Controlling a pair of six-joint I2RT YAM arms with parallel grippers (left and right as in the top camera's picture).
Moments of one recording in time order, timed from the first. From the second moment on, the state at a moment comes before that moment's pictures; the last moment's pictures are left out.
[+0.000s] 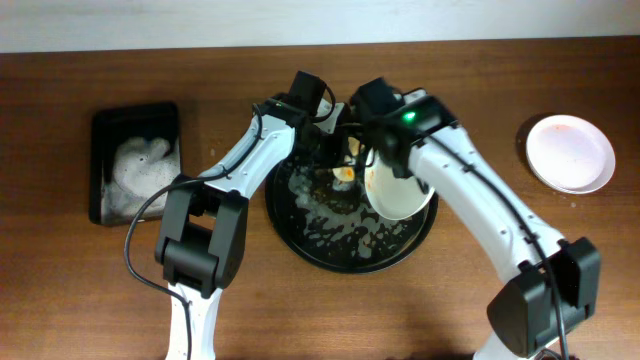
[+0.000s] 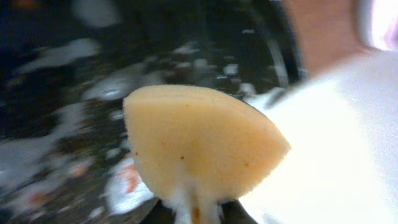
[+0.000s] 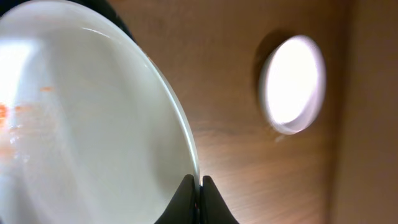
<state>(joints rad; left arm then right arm) -0.42 2.22 1.75 -0.74 0.60 -0.26 0.45 1.82 1.68 -1.30 0.60 0.31</state>
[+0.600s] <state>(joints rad) -0.55 2.22 1.74 -0.71 0.70 -0.24 0.40 1.82 1.68 -1.30 0.43 0.41</state>
